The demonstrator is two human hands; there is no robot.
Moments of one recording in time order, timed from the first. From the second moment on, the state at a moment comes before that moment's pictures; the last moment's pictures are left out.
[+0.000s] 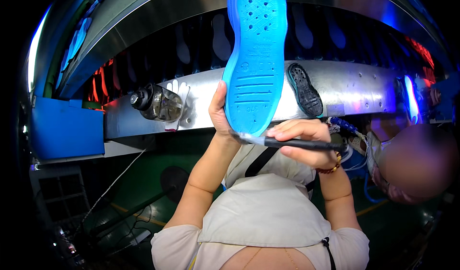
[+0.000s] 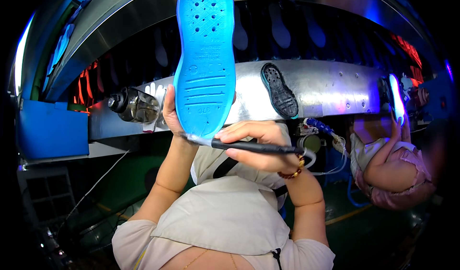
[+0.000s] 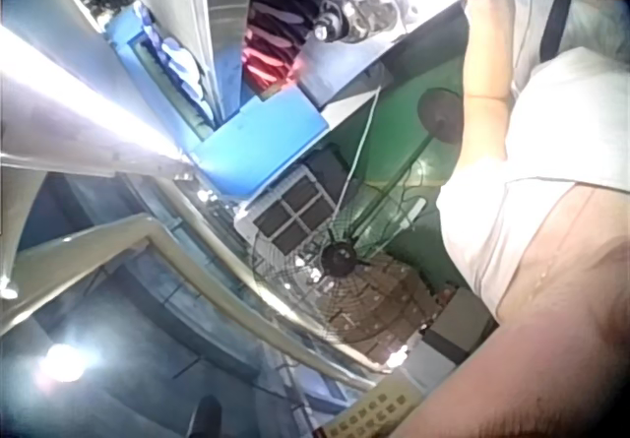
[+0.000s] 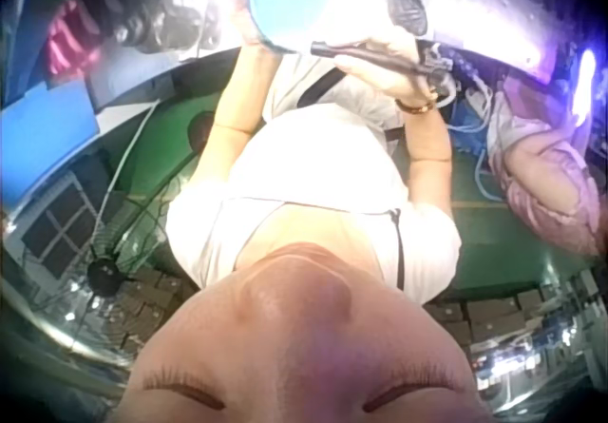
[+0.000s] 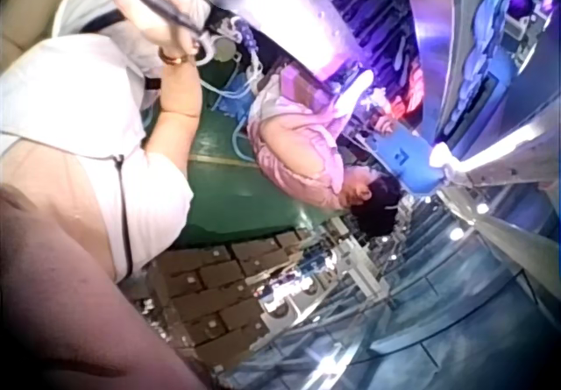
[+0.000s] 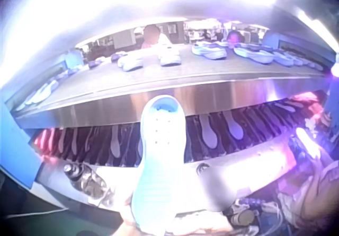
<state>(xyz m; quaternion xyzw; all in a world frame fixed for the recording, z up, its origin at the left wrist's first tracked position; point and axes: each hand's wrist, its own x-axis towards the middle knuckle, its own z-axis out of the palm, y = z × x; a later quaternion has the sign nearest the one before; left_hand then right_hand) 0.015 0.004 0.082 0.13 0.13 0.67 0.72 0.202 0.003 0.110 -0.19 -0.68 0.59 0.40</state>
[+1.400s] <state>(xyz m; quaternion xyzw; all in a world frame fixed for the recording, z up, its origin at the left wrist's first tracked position) -0.003 0.002 0.105 0.32 0.47 0.22 0.79 0.259 0.057 0.117 -0.12 -0.88 0.46 0.08</state>
